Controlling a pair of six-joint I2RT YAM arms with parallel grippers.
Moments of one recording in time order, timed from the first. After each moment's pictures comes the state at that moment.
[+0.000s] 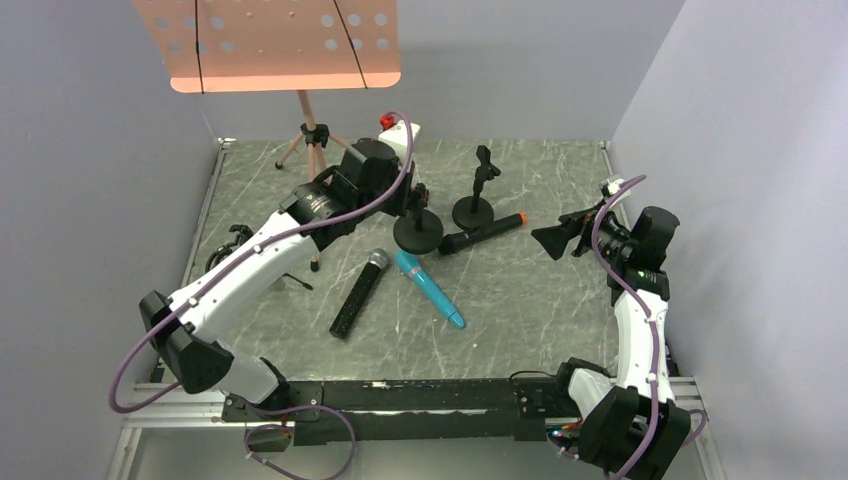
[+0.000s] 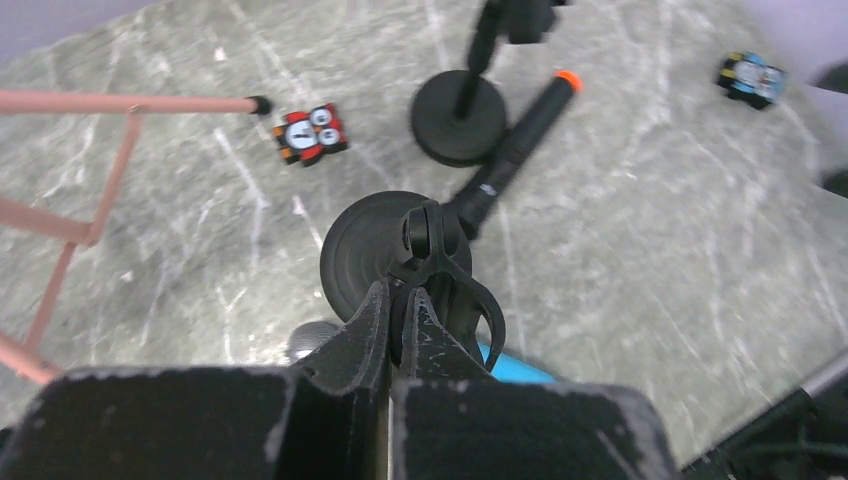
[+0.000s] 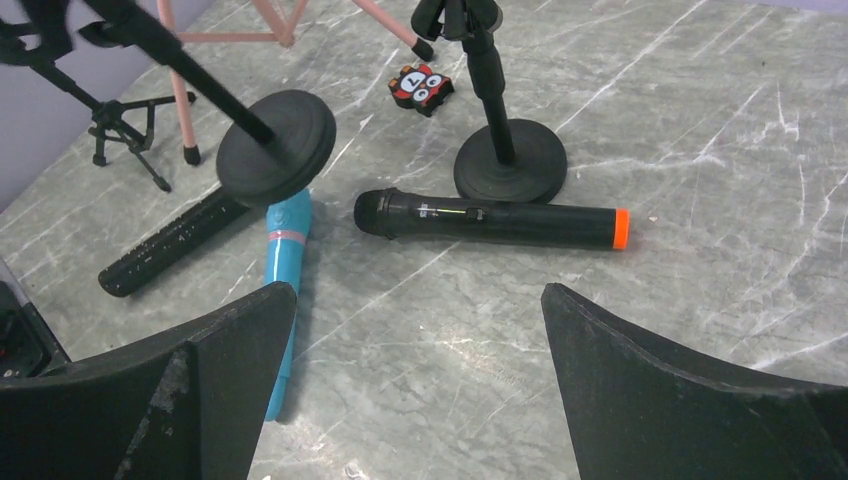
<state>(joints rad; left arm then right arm) -0.76 1.47 1.57 -0.59 -0.23 -0.24 -0.36 0.95 0.72 -0.13 -1.02 -0.02</state>
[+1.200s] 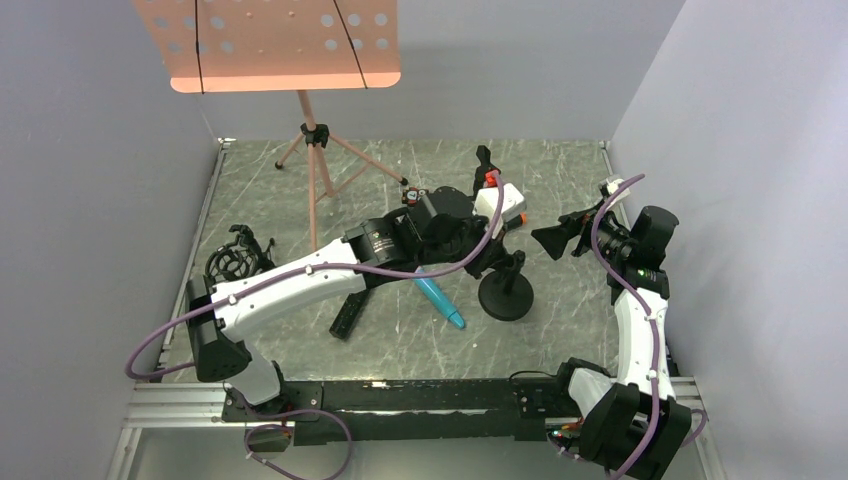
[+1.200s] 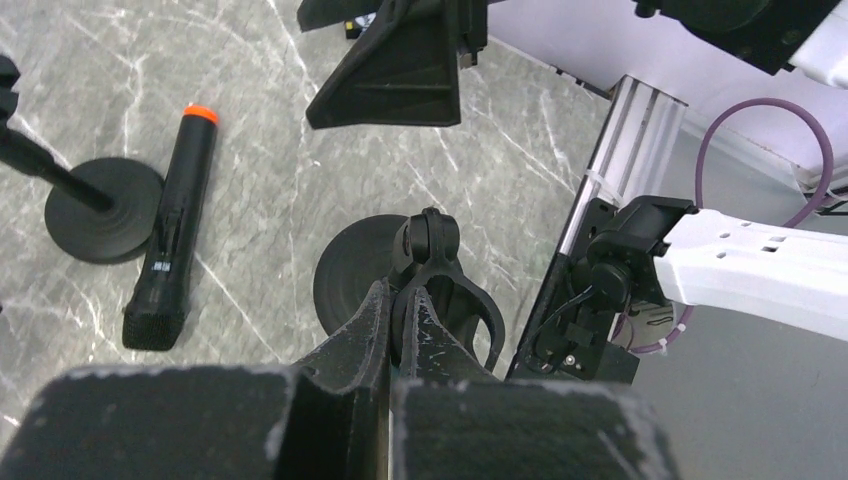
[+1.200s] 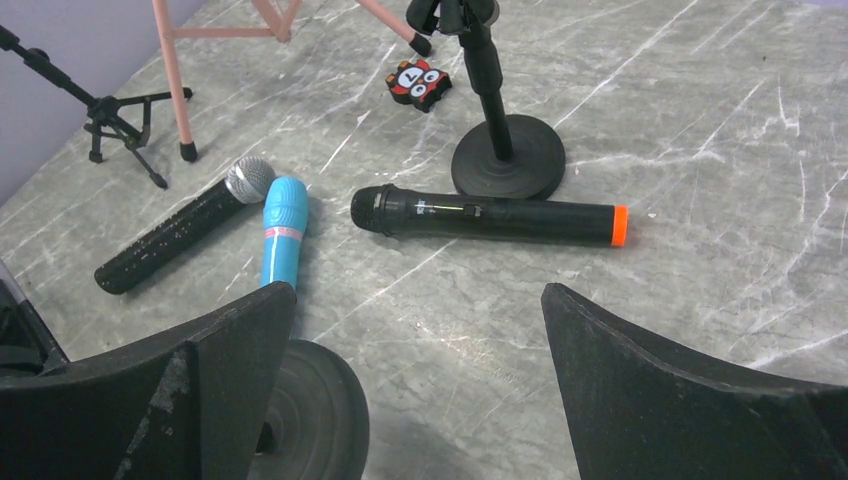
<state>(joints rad) -1.15 1.58 1.63 -0.43 0.03 -0.17 -0.36 0.96 0.72 -0.14 -1.02 -0.03</state>
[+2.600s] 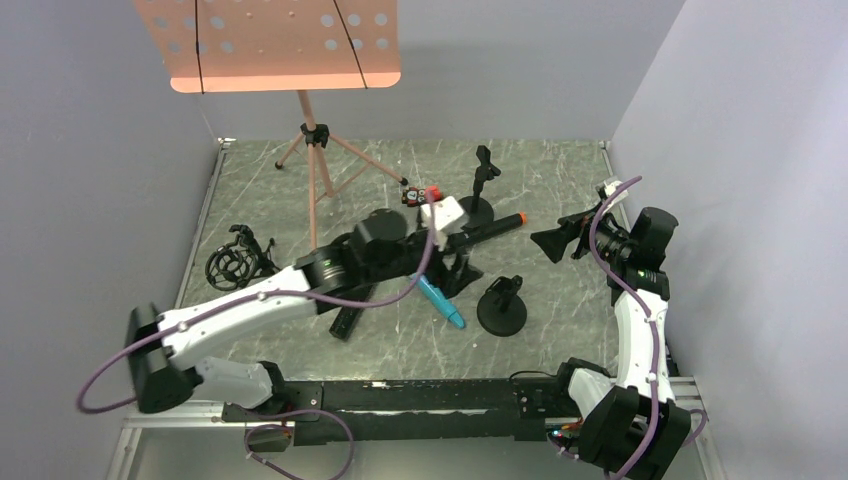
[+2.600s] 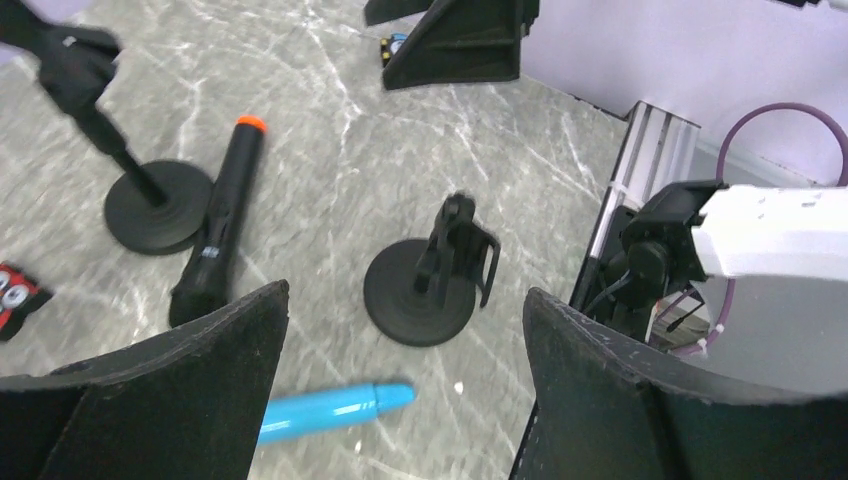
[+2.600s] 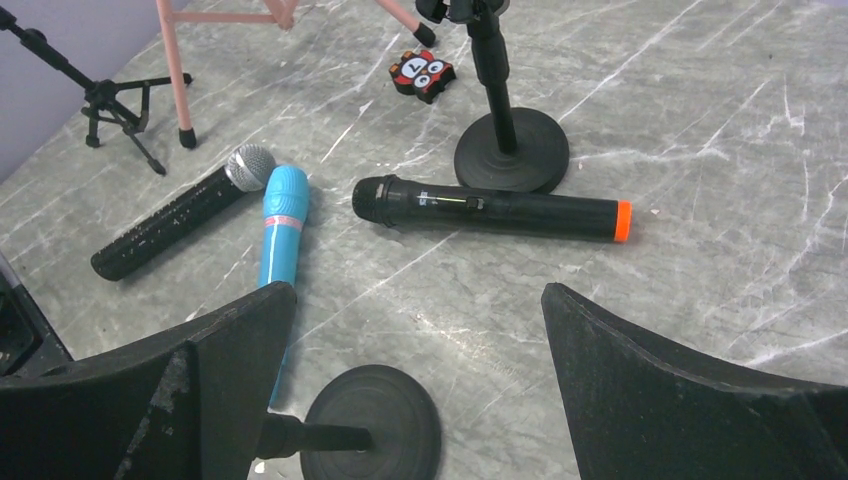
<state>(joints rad) -1.07 1.35 1.22 -0.11 0.09 -0.13 -0.36 0.95 0.72 -0.18 -1.03 -0.08</state>
